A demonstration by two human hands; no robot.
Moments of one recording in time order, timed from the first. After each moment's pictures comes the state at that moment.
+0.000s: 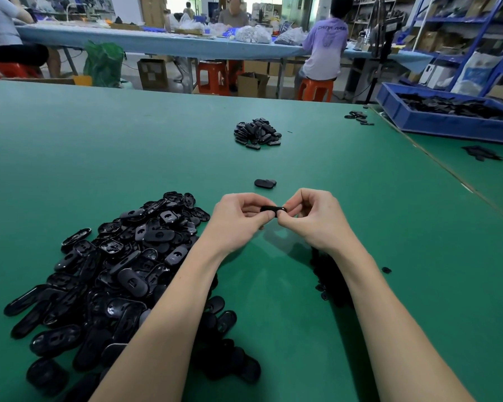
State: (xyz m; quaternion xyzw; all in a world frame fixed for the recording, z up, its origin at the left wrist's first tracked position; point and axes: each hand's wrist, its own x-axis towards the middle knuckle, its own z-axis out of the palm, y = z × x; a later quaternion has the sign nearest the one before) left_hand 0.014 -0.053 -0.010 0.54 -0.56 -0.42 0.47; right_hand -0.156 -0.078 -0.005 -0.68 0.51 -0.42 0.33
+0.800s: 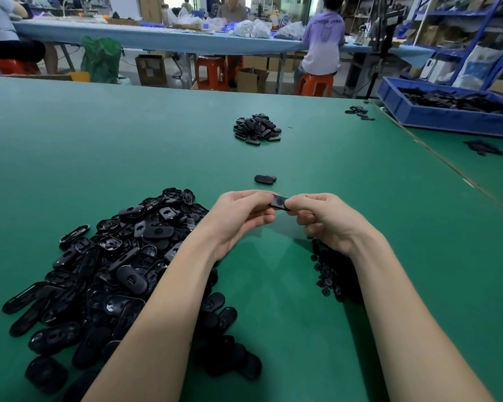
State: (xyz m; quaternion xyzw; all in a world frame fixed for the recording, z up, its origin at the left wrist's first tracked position) left_hand 0.013 -0.049 0.003 0.44 -0.41 -0.62 0.51; right_hand -0.170 -0.082 0.006 -0.50 0.47 -0.36 0.63
